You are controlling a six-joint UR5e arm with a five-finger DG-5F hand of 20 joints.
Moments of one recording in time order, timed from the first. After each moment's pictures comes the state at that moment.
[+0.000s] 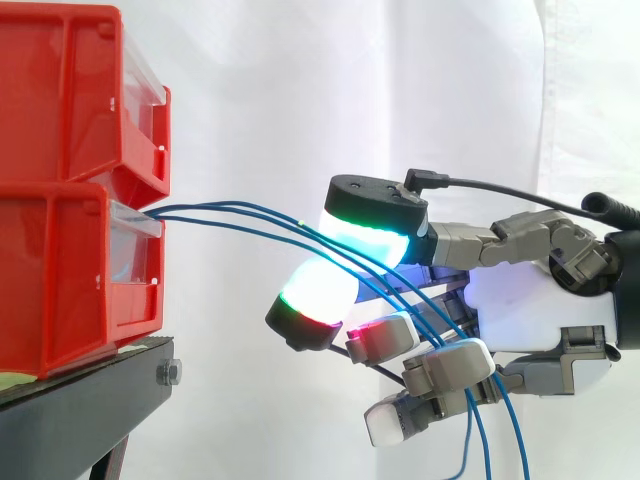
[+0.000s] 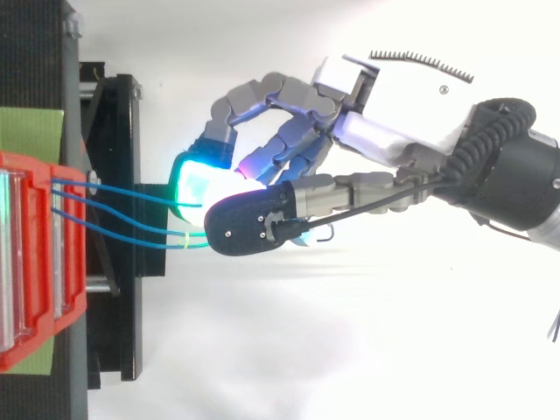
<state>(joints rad) 0.22 -2.29 -1.22 -2.82 -1.04 -0.04</state>
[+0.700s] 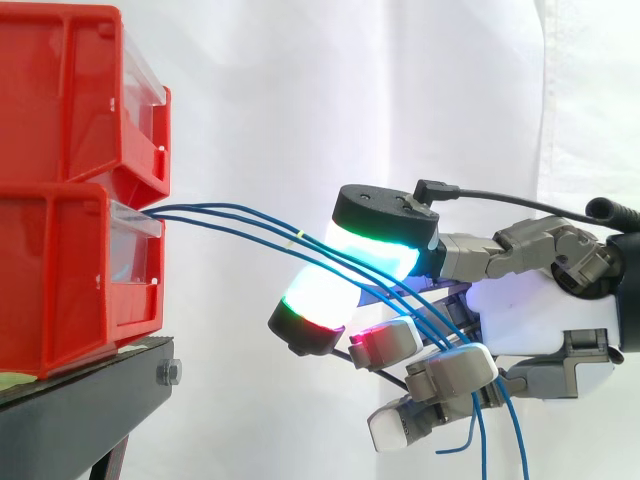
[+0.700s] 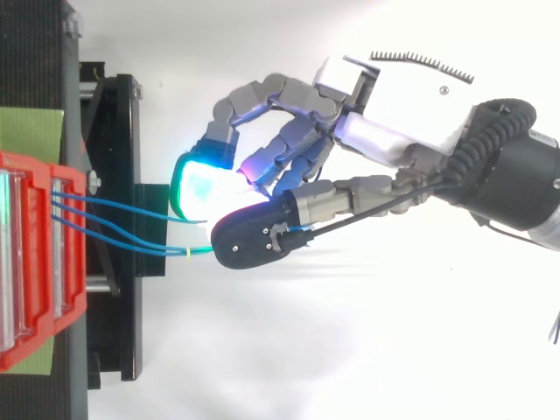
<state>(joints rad) 0.22 -2.29 -1.22 -2.83 -1.04 -0.03</state>
